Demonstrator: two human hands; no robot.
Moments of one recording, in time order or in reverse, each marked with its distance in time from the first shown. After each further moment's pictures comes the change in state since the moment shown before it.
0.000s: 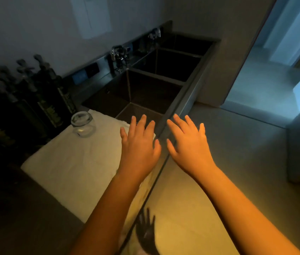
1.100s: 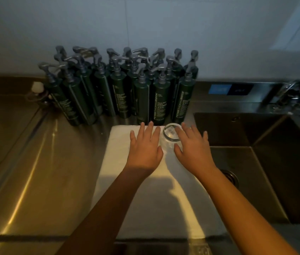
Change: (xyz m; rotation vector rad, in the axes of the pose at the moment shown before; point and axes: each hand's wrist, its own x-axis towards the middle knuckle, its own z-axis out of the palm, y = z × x) left_hand 0.084 -0.155 0.018 0.191 0.113 -0.980; right_hand 0.252 -0.122 0.140 0.128 -0.357 -0.942
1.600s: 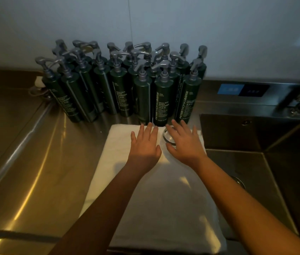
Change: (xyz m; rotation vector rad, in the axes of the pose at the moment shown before) left_hand 0.041 -0.002 0.040 -0.049 -0.028 -0.077; right_hand 0.063 0.031 0.045 0.010 -0.070 -0.210
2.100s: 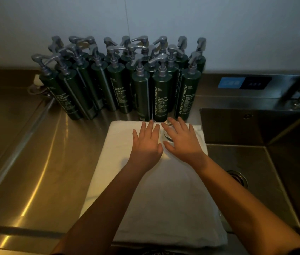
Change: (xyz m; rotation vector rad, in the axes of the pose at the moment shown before) left_hand -0.003 0.001 0.016 0.008 0.079 0.061; right_hand 0.005 0.006 0.028 0.043 0.085 -0.046
